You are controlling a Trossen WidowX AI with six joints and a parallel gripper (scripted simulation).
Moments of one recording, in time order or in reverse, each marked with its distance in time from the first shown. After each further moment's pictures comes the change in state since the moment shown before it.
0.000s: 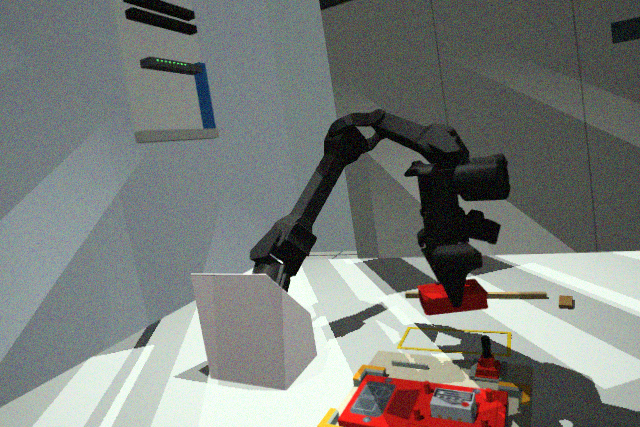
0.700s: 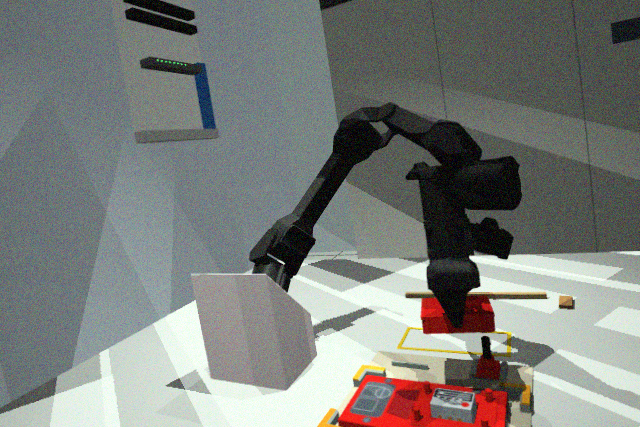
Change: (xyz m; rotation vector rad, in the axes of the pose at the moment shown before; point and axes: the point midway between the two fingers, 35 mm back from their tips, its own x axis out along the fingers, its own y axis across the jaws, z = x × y) arm 0.000 -0.068 -0.009 0.176 0.001 0.001
